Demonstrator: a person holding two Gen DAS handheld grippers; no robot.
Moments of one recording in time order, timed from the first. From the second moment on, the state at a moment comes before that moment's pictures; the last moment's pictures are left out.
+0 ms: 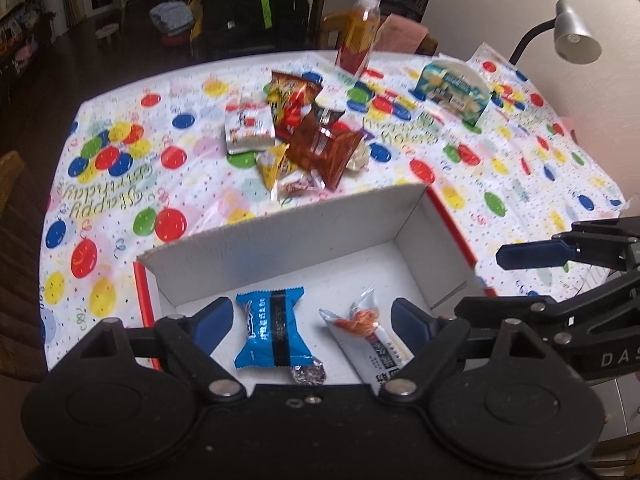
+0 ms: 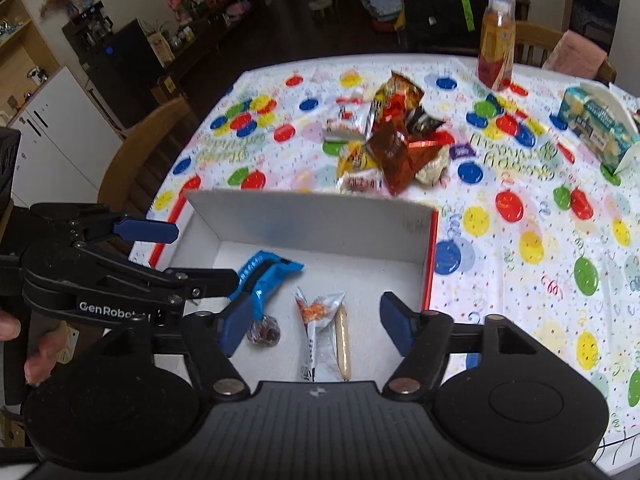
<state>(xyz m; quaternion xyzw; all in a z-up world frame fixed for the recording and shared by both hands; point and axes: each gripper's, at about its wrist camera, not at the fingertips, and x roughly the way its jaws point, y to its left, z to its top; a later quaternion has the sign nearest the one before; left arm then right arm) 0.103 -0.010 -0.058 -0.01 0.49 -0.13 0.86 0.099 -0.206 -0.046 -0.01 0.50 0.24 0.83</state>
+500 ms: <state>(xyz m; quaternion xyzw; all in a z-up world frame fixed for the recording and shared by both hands) 0.123 -0.011 -0.011 -0.02 0.42 -0.10 0.90 0.140 -0.236 0.005 0.02 0.44 0.21 0.87</state>
